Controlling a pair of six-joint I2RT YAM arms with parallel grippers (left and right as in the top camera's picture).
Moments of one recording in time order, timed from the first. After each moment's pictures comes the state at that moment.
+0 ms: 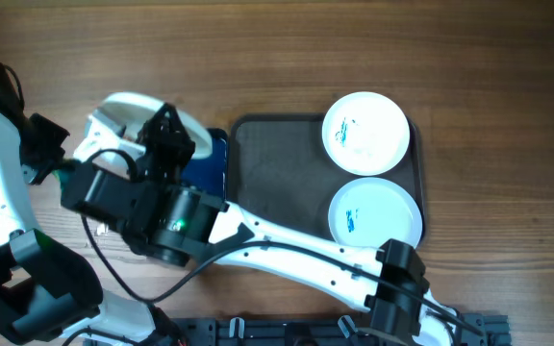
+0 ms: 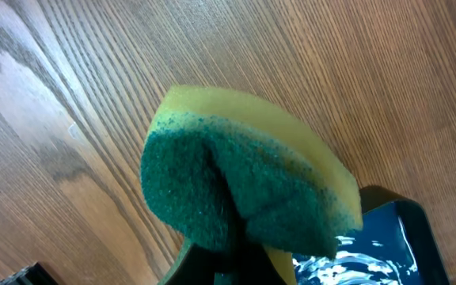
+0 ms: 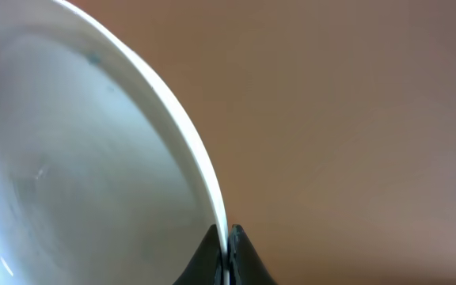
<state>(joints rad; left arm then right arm) 0.47 1.73 1.56 -1.26 -0.11 -0.58 1.25 2.12 2.11 -0.63 1.20 -0.46</state>
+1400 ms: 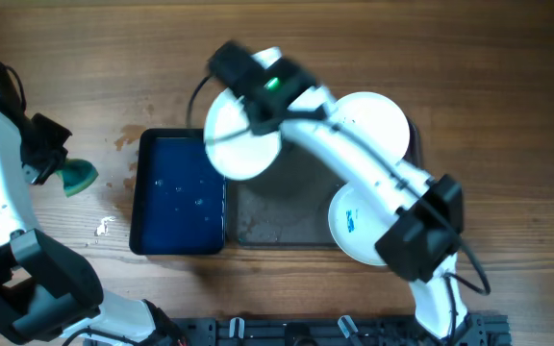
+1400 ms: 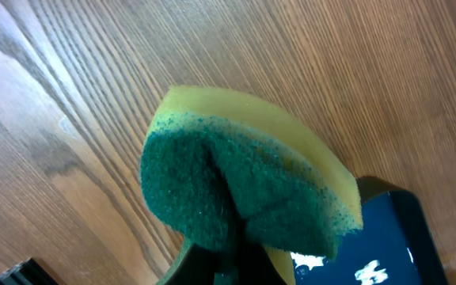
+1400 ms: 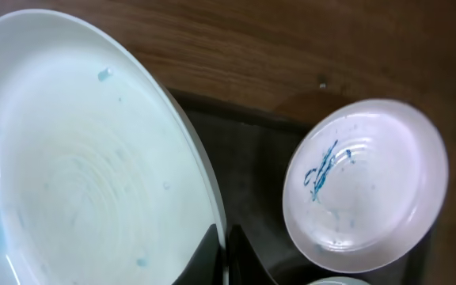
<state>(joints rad) 0.46 1.73 1.56 -1.27 -0.08 -0.58 0.72 2.13 2.12 -1.29 0.33 0.45</state>
